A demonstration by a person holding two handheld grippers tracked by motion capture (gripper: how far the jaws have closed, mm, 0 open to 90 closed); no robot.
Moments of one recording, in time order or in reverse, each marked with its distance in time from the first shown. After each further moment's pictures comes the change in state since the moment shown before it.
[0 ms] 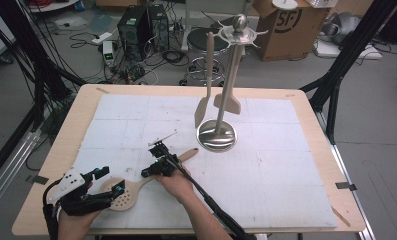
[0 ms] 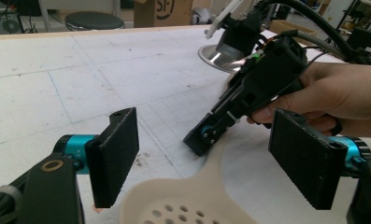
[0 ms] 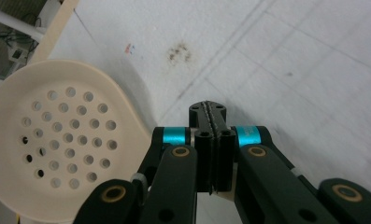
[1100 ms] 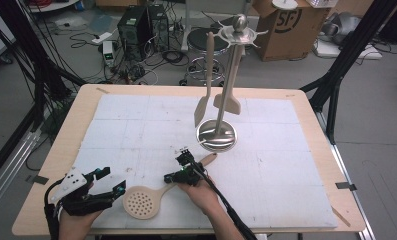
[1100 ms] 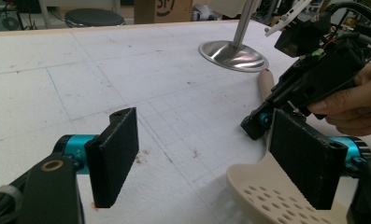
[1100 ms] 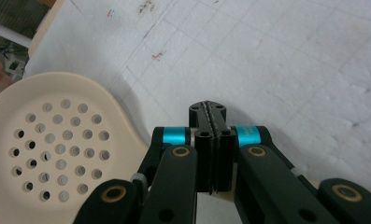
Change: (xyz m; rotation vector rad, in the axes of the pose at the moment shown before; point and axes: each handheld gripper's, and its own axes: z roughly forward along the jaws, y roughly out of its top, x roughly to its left) left arm -0.001 -0.001 0.002 0.014 0.002 0.006; right arm -0.027 -0.053 -0.047 -0.079 -0.014 0.009
